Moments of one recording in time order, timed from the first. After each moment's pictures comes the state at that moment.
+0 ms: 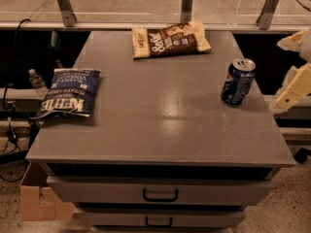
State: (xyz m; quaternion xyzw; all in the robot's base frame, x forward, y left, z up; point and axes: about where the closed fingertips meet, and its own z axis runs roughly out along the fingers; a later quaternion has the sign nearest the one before) arm 0.509 -0.272 0.946 -0.55 0.79 0.02 0.27
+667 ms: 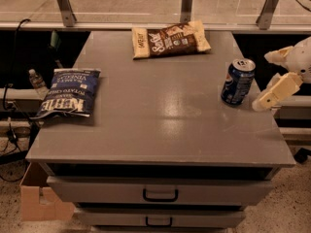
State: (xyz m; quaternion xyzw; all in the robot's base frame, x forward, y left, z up) arm 0.553 -0.272 0.899 -0.51 0.79 0.12 0.33
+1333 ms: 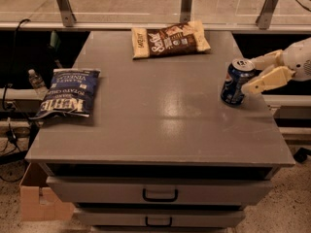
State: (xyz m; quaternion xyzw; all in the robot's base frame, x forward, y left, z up) arm 0.583 -0.264 0.894 -0.46 0.76 0.25 0.38
